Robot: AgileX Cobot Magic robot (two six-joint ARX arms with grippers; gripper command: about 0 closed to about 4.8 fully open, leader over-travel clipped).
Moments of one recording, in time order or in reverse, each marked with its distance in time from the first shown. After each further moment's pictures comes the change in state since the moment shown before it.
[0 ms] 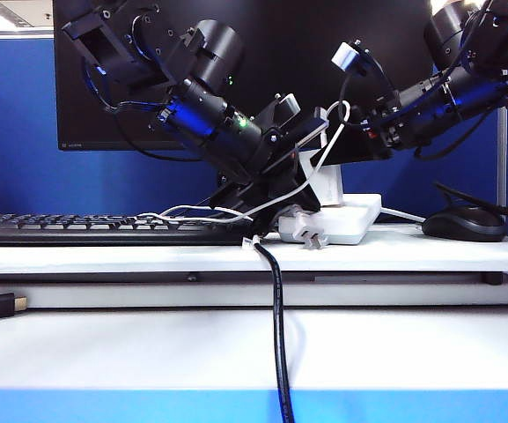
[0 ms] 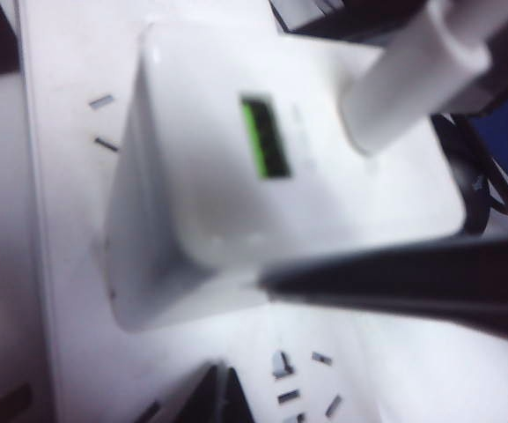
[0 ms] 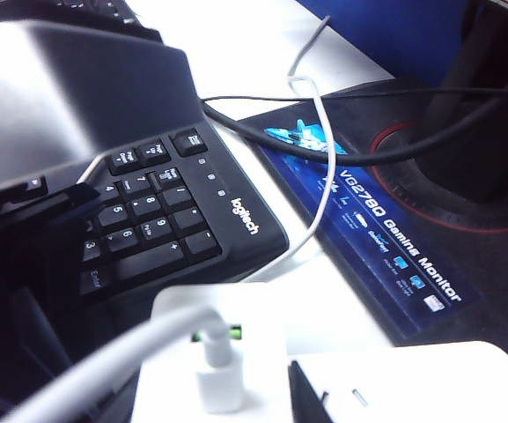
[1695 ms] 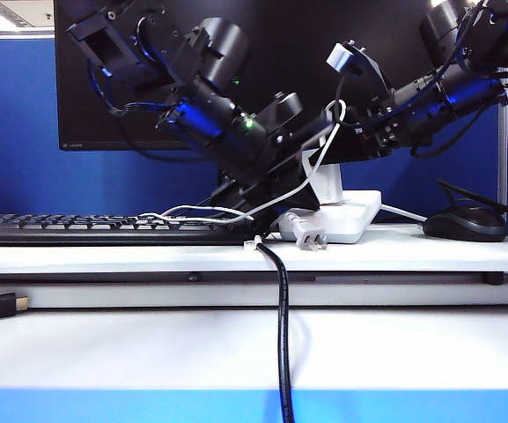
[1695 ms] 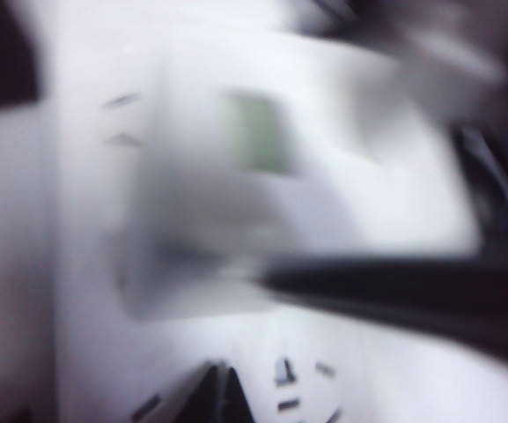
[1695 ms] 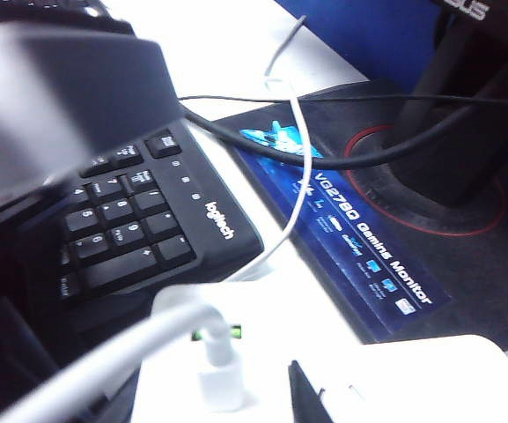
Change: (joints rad) left arm -0.015 0.006 0.002 0.035 -0.097 -0.109; right arm 0.008 -0.004 -0.001 0.022 0.080 0.001
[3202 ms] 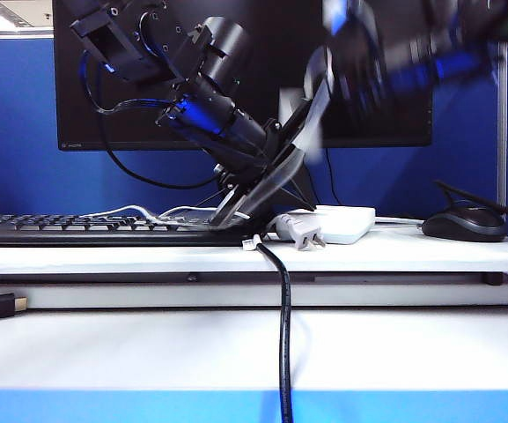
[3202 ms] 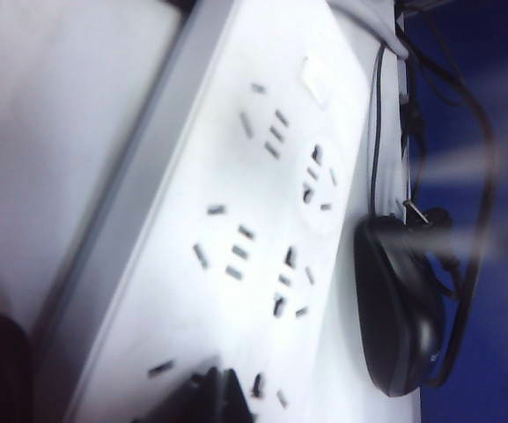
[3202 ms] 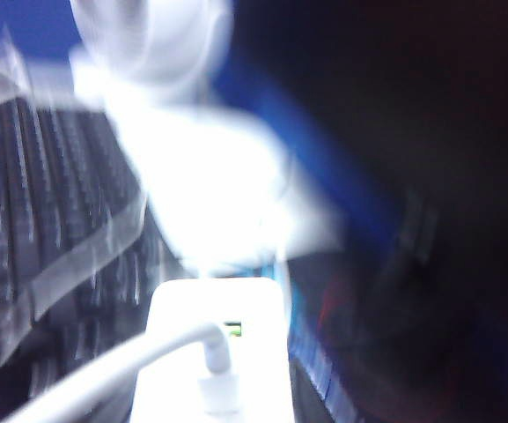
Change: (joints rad) left arm 0.002 0.004 0.015 -0.053 -0.006 -0.592; right arm 0.025 -0.045 0.021 0.204 -0.064 0.076
